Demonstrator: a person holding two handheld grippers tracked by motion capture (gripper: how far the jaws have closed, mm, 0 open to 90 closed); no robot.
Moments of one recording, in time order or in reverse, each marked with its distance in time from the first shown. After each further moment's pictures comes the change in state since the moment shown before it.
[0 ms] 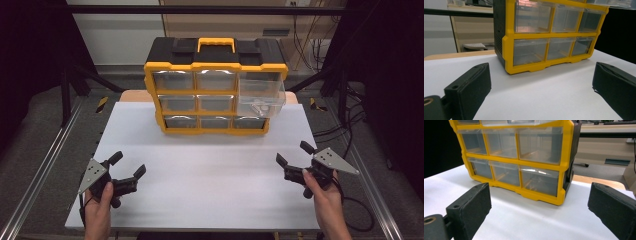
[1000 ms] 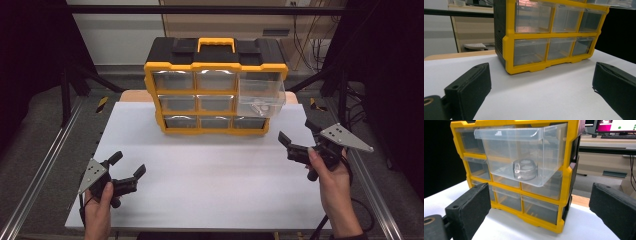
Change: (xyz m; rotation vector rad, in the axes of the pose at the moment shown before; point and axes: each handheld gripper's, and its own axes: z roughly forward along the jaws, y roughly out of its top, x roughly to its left) left arm 0.000 0.000 0.000 -0.003 0.003 -0.002; right arm 0.008 0.077 0.001 -0.037 -0.006 -0.014
